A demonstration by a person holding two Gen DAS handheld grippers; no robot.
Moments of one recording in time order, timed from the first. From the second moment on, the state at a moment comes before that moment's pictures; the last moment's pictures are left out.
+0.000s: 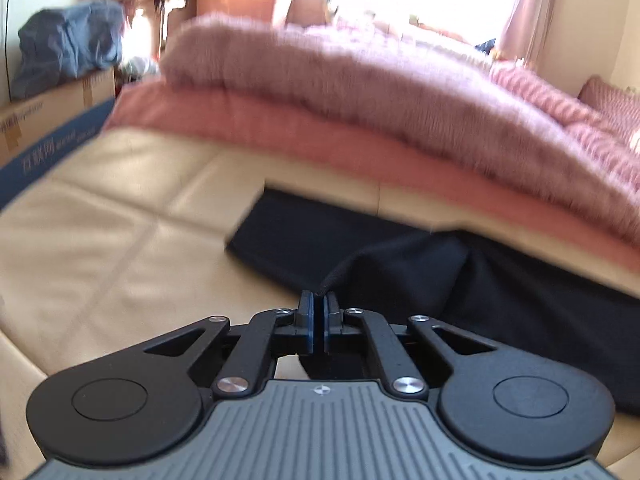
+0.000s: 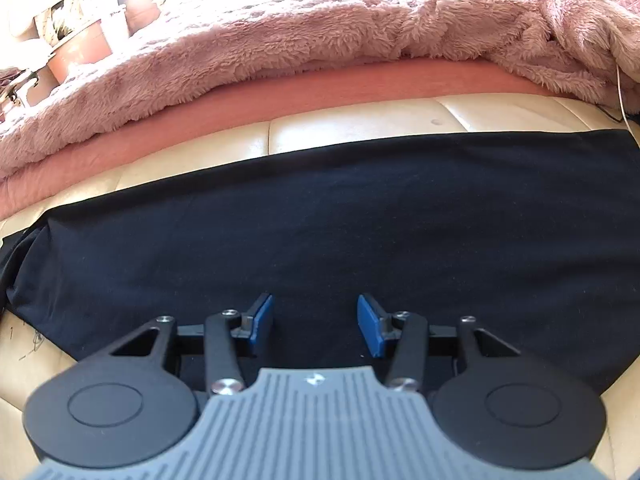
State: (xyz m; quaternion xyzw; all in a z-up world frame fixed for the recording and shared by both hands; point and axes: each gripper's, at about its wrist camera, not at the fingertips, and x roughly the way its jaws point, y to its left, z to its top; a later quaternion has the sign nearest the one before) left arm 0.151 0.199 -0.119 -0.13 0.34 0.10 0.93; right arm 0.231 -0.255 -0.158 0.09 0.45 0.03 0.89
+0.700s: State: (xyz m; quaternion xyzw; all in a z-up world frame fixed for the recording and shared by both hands) left arm 0.243 0.246 -0.011 -0.01 0.42 0.04 0.91; right arm 0.235 -0.267 -0.156 0.10 0.46 0.05 0.88
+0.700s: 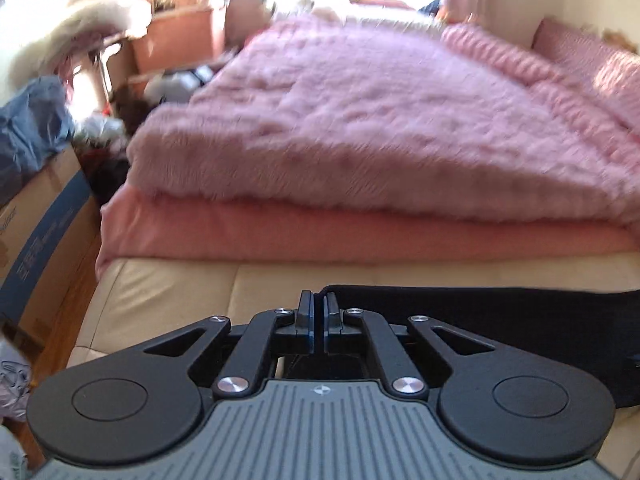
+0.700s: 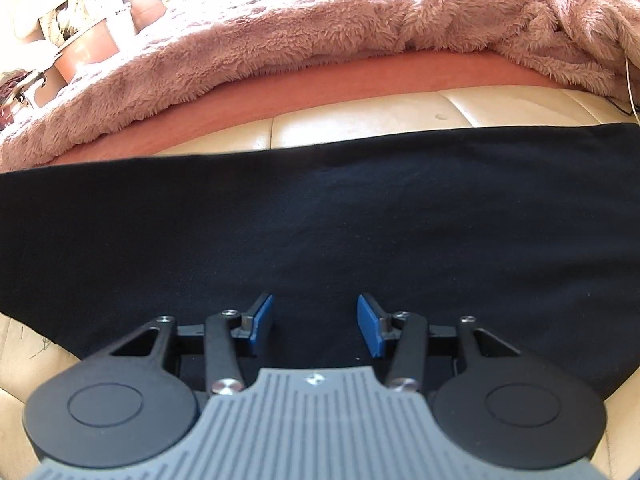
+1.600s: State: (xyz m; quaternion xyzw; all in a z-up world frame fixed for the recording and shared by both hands) left arm 0.279 0.303 -0.131 -0.16 0.46 0.11 0.87; right arm 0.240 -0.263 -0.145 0.09 0.46 0.05 0.88
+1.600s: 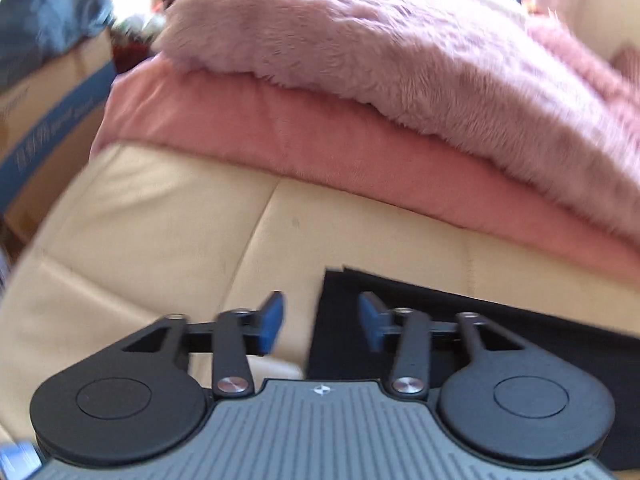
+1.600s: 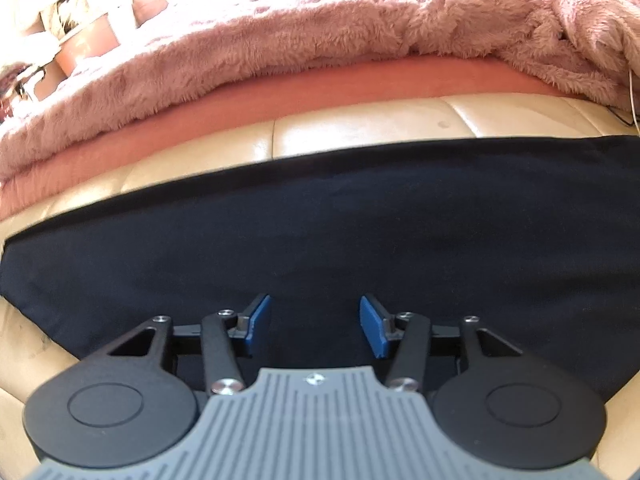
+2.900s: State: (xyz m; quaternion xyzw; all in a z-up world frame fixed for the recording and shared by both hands) left arm 0.158 0.317 -0.136 -0.39 0.27 0.26 0.84; right arm 0.216 -0.196 -0.129 0.03 0.48 0.13 0.87
